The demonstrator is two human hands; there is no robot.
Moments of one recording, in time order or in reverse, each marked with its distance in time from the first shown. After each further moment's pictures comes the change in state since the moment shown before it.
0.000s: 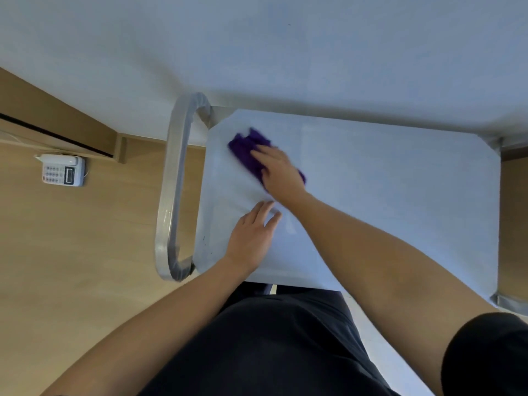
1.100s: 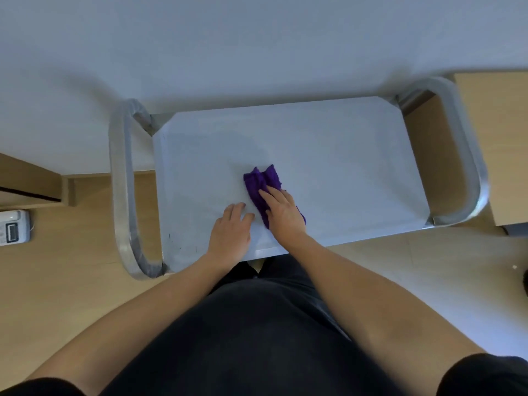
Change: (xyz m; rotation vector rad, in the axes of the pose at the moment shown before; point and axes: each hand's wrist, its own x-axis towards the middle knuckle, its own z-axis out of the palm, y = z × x) left_hand -0.030 0.034 0.020 0.109 -0.066 0.082; right_hand -0.189 0.024 0.009 -0.119 0.122 0.356
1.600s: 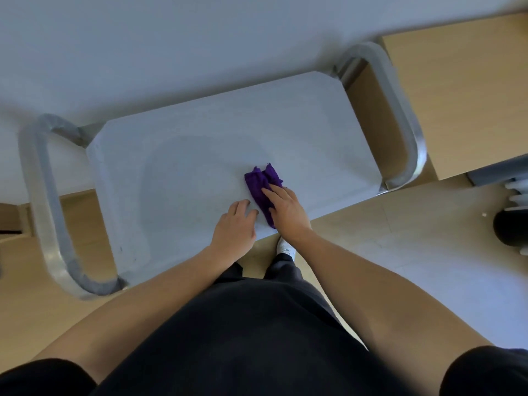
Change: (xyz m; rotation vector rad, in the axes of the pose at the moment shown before) left_hand 0.026 0.100 0.017 0.070 -0.070 0.254; right_hand -0.054 0.097 -0.043 0.029 0.053 0.136
